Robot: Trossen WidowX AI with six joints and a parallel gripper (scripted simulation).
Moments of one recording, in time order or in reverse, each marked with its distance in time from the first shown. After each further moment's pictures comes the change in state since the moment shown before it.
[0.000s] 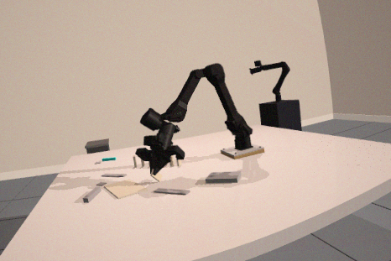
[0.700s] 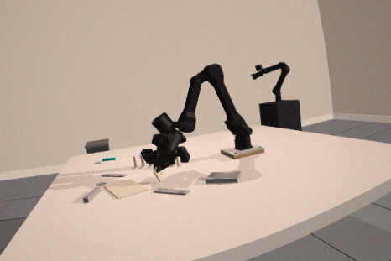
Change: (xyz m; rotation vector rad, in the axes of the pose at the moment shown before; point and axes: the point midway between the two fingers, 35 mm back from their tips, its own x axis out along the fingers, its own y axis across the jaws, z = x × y) arm -0.010 0.004 -0.014 -0.042 -0.289 0.036
